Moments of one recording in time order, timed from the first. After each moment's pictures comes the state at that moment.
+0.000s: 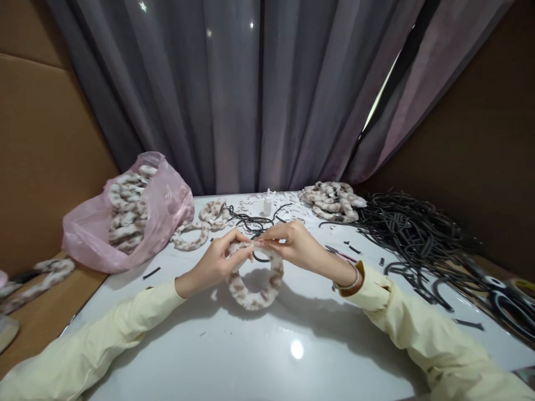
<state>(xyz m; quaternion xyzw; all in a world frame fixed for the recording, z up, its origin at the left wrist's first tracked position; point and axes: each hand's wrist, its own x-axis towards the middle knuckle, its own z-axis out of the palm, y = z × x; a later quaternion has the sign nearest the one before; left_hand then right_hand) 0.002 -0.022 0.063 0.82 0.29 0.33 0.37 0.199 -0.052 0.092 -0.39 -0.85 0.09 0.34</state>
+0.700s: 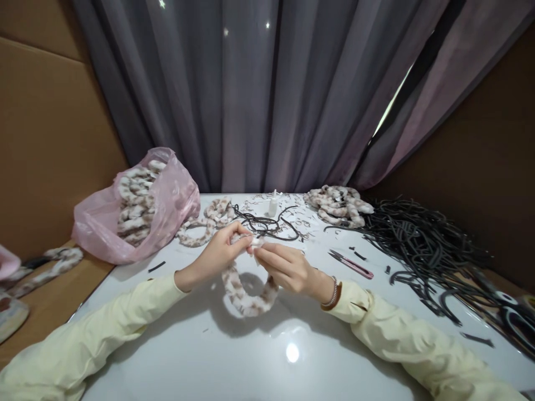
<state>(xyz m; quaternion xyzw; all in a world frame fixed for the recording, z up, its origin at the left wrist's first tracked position) 0.004 -0.020 0.077 0.77 0.37 0.36 0.38 0.184 -0.056 0.053 -0.12 -0.86 -0.30 0.40</state>
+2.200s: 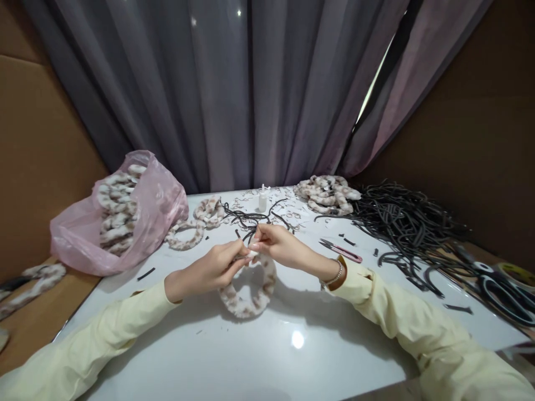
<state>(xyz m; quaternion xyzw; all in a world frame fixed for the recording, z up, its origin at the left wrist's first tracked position) -0.002 -0.022 0.064 0.94 0.16 0.24 0.18 0.184 -0.047 0.070 -0.47 -0.69 0.41 0.38</state>
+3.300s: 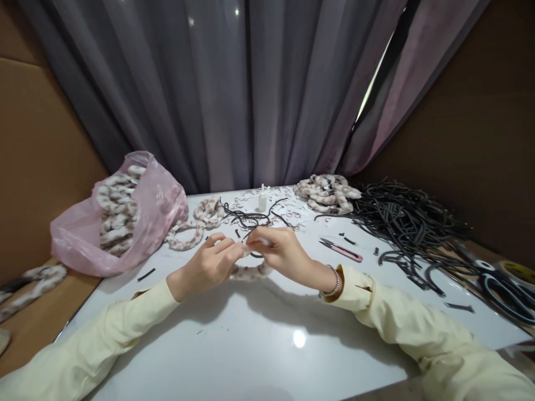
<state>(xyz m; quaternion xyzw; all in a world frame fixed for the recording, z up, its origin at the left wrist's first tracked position) -0.004 -0.010 0.052 0.89 0.04 0.38 -0.24 0.181 -0.061 0.068 -0.39 -0.78 0.14 0.48</state>
